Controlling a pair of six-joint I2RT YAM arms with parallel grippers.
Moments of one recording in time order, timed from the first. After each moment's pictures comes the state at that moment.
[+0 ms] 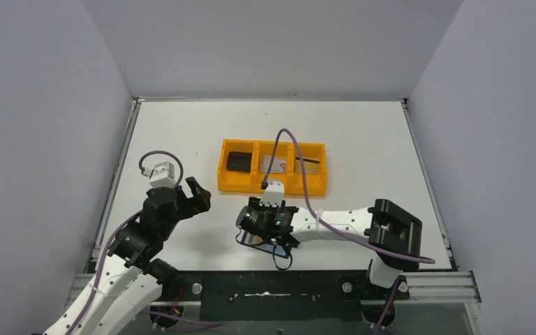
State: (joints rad) left arm -0.52 0.56 0.60 -0.57 -0.32 -0.65; right arm 1.25 1.63 1.04 -0.46 0.62 1.14
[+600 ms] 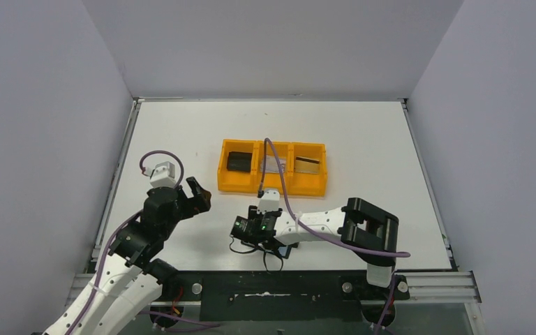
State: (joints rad) left arm -0.52 0.56 0.60 -0.57 -0.32 -0.65; right arm 1.28 1.82 1.13 -0.60 0.66 1.27
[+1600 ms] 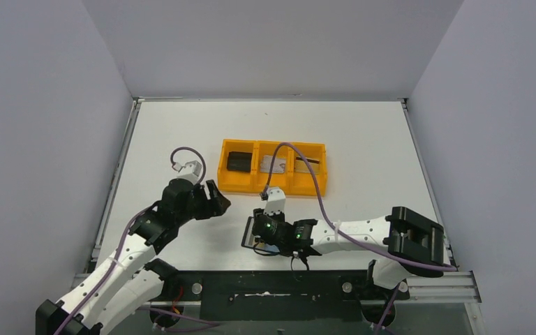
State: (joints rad) left arm -0.52 0.74 0.56 -0.43 -0.05 -0.65; right arm 1.28 1.53 0.81 -0.16 0.56 0.84
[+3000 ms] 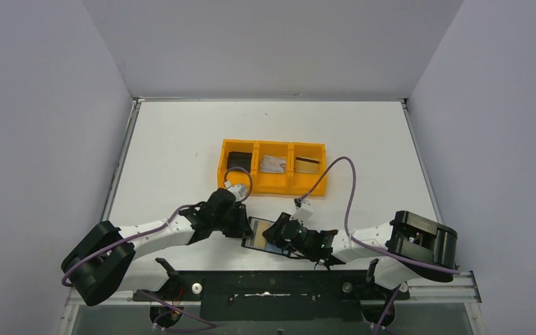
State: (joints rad) left arm -0.78 1.27 0.46 -0.05 0.19 -0.71; right arm 1.18 1.44 0.40 0.35 0.37 1.29
